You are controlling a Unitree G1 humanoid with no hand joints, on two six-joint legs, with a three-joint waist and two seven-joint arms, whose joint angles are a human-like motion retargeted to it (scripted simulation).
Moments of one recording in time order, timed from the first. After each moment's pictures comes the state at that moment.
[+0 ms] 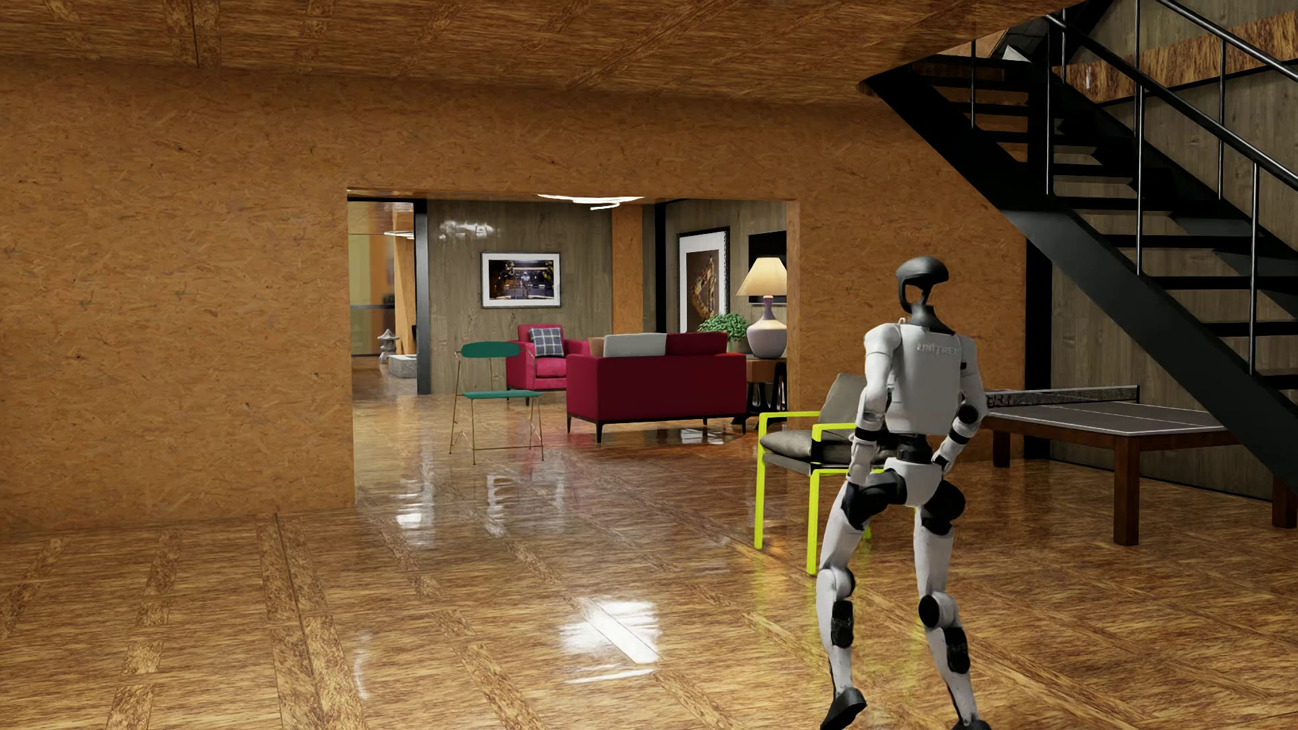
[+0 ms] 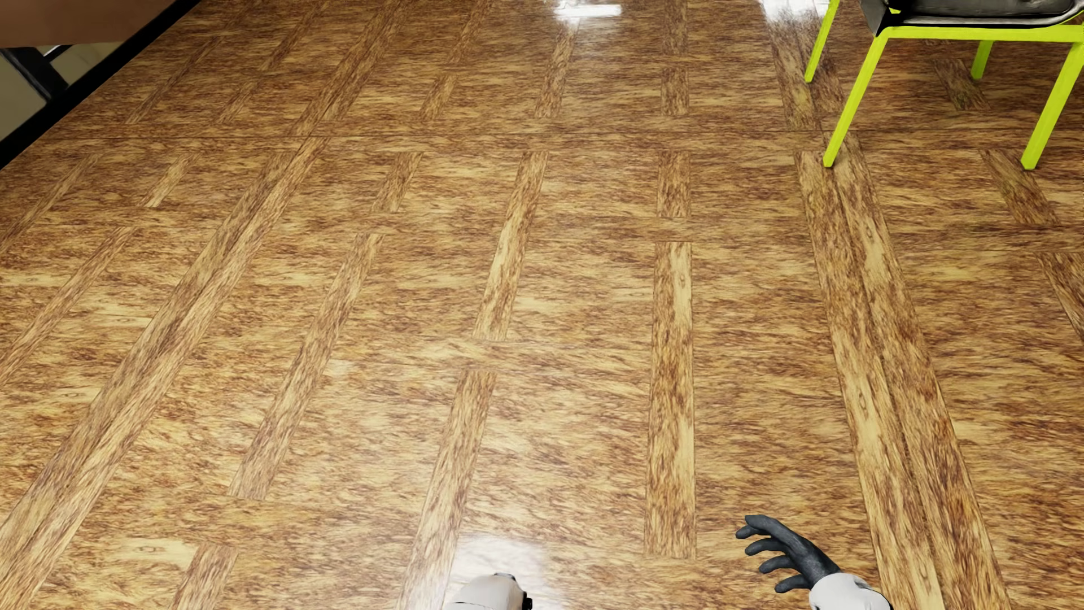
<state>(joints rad) -0.45 0.01 0.15 -0.02 -0.09 0.01 0.00 0.00 0.14 0.87 0.58 0.34 -0.04 0.34 -0.21 0.39 -0.46 0.00 0.00 -0.61 0.39 0.70 0.79 0.00 0.00 0.00 0.00 0.00 0.00</state>
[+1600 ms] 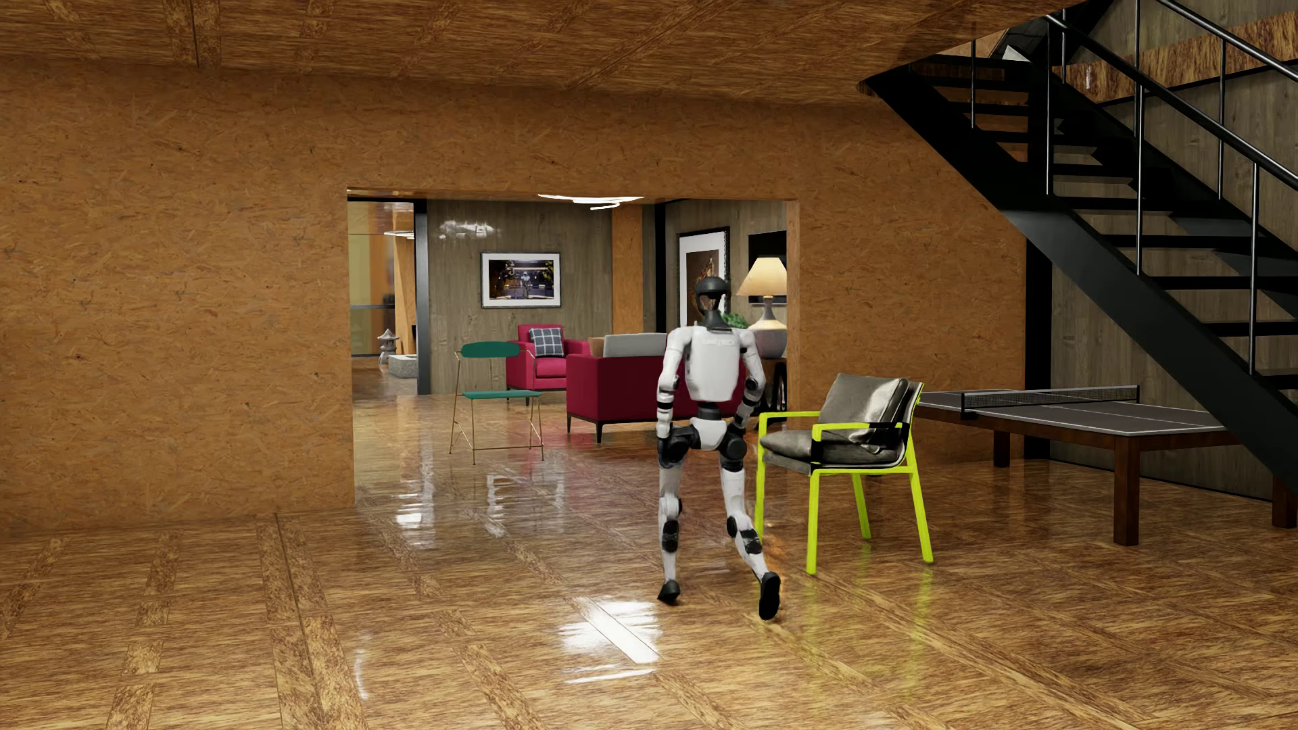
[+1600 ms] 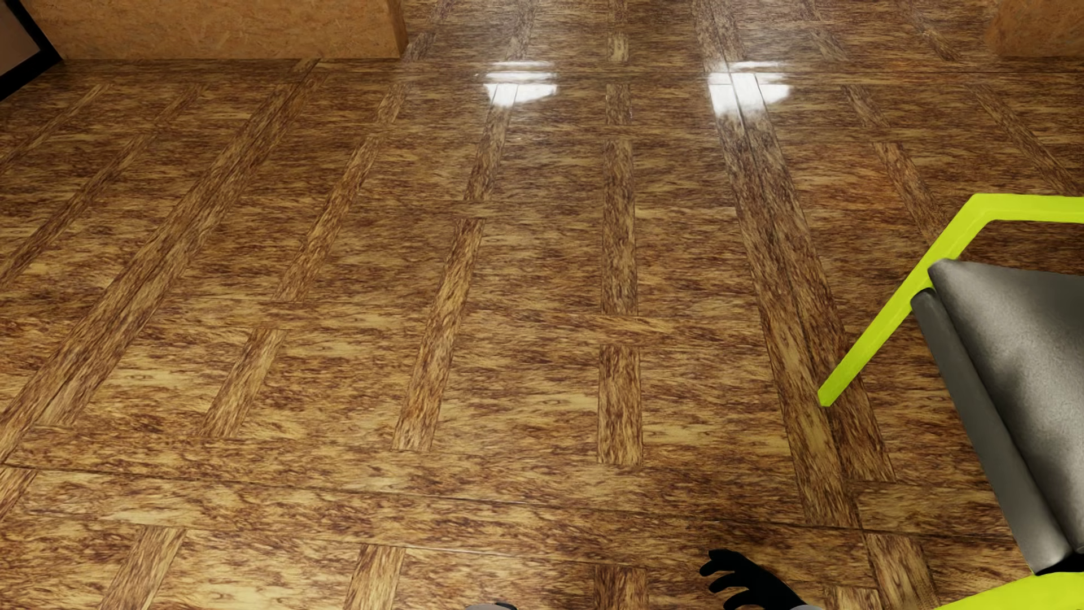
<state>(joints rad) -0.43 0.12 0.17 -0.12 -0.15 -0.06 0.00 0.00 0.07 0.54 0.91 0.22 0.00 0.31 0.12 0.39 -0.39 0.00 0.00 -0.71 0.47 0.76 0.80 0.00 0.00 0.00 0.00 0.00 0.00</state>
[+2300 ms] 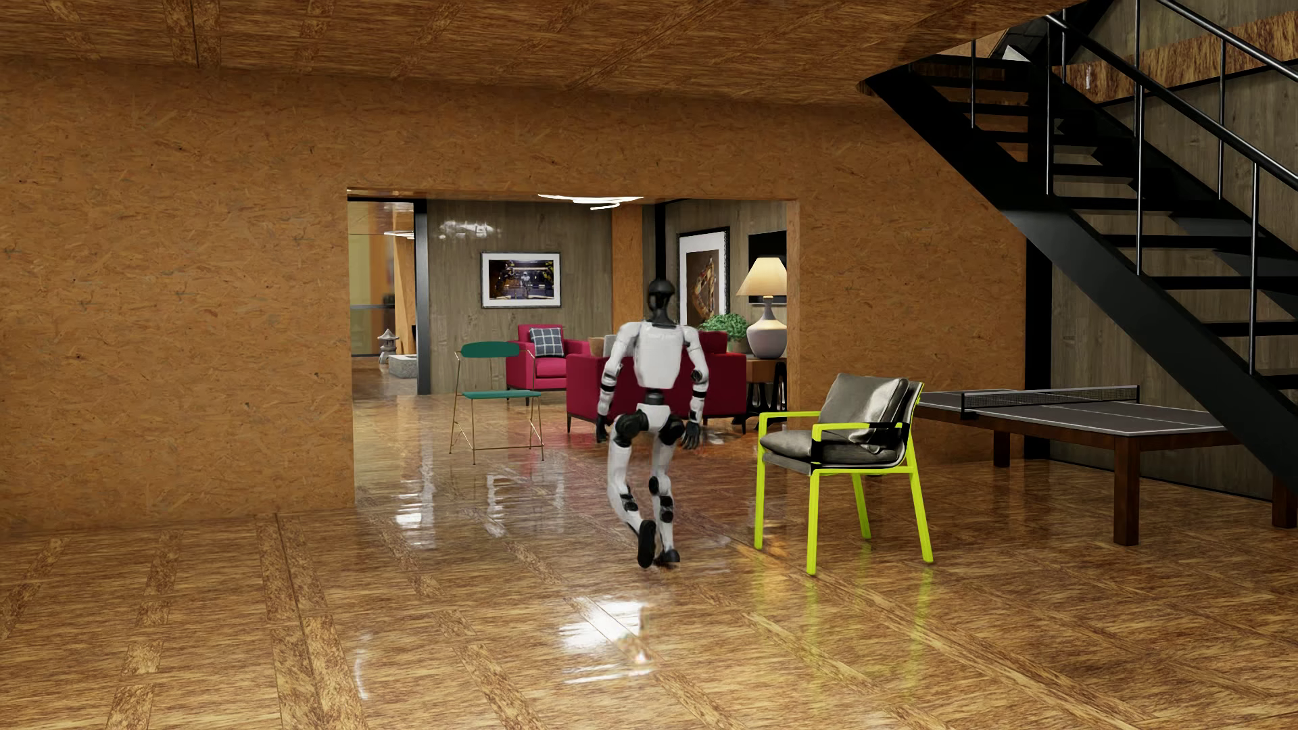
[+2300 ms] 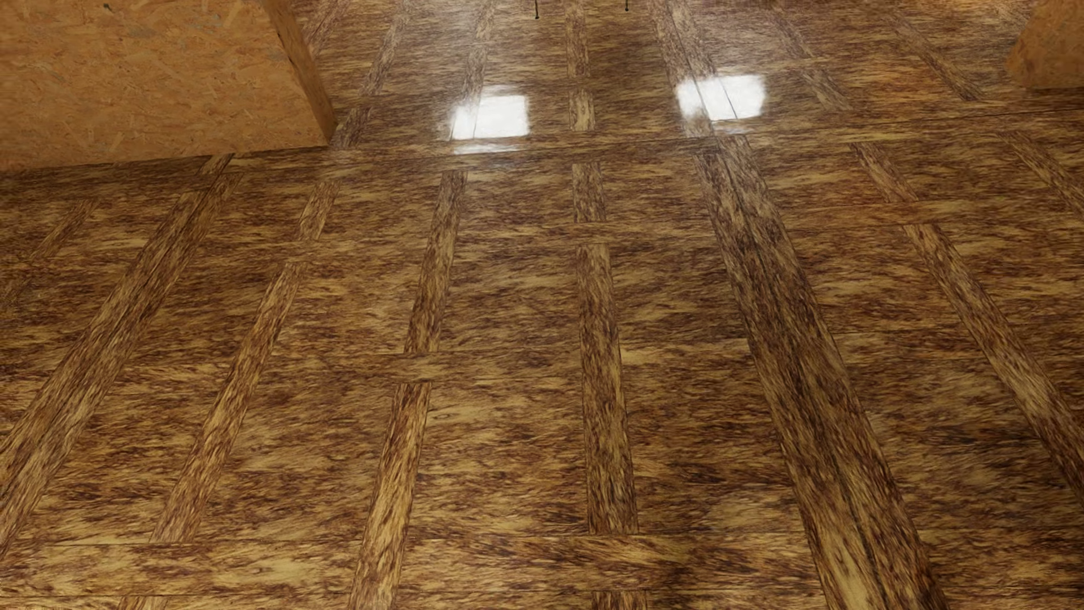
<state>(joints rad) -0.13 -0.36 -0.10 0.01 -0.05 0.01 0.00 0.00 0.07 1.32 0.74 0.14 0.16 0.31 -0.12 0.41 -0.38 0.00 0.00 -0.59 0.59 0.78 0.97 0.00 0.00 0.00 0.00 0.00 0.00</state>
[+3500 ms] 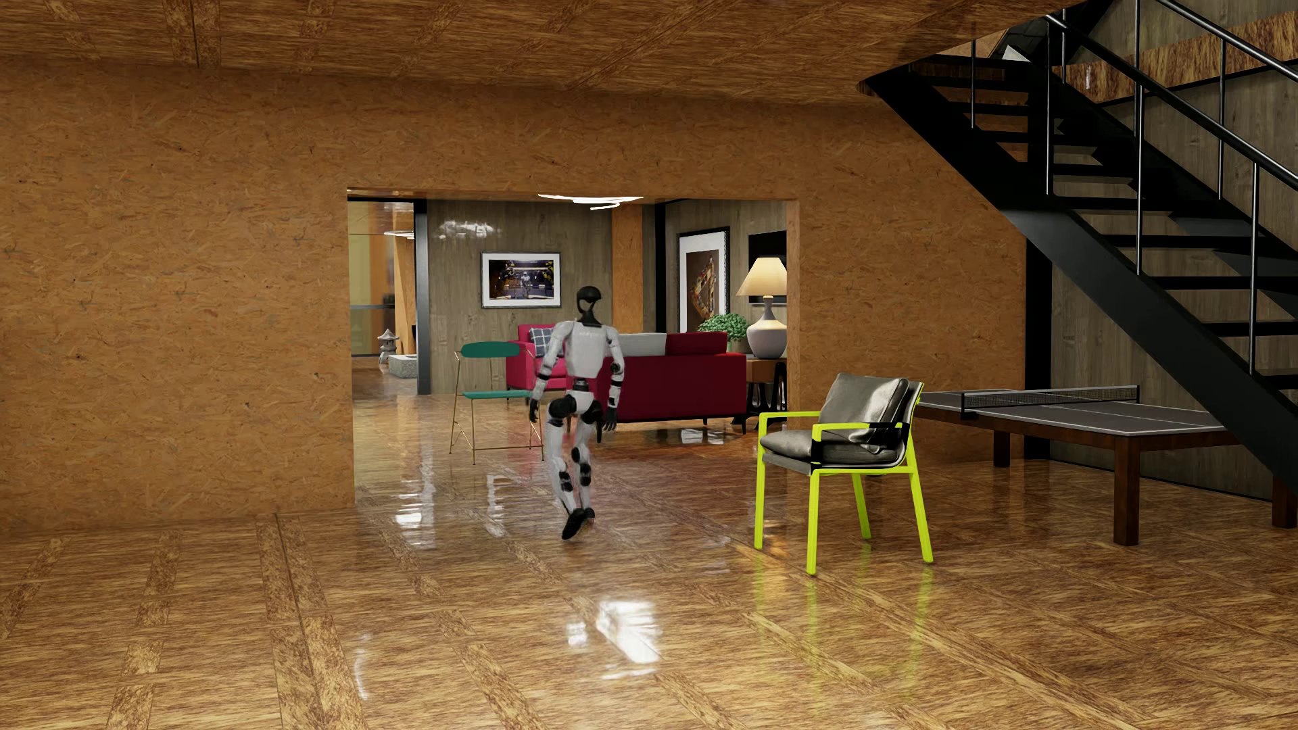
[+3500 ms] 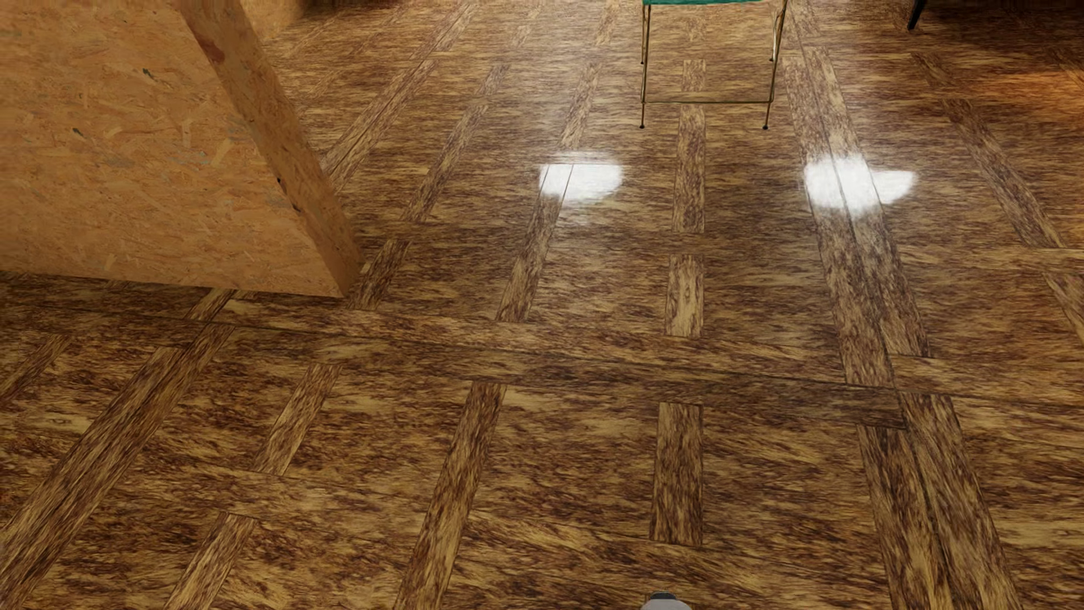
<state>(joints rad) 0.15 -0.55 -0.09 0.02 -0.21 -0.02 0.00 0.00 0.02 0.69 0.71 0.12 0.15 0.02 0.05 0.36 -0.37 0.00 0.00 -0.52 0.62 0.91 1.07 0.00 0.00 0.00 0.00 0.00 0.00</state>
